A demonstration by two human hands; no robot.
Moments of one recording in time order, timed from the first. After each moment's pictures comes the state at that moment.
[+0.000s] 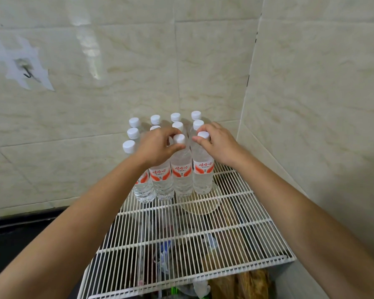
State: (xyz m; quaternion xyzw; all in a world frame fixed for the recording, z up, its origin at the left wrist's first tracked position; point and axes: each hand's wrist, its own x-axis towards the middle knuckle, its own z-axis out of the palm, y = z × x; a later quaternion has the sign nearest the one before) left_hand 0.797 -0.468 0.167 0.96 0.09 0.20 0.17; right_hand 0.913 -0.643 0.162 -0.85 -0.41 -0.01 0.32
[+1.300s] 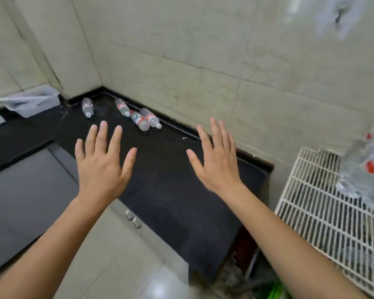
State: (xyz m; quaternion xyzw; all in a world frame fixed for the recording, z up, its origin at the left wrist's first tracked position) left_hand 0.177 -0.376 0.081 0.72 0.62 0.26 -0.17; right_hand 0.445 -0.388 0.062 -0.65 -0.70 -0.11 0.27
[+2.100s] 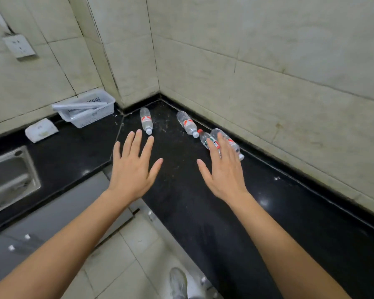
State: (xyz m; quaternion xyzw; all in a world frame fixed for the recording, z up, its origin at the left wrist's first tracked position) left_hand -0.103 -0.033 0.031 0.76 0.62 0.14 -0.13; right_hand 0.148 -0.026 -0.007 -0.62 -0.74 -0.01 0.28
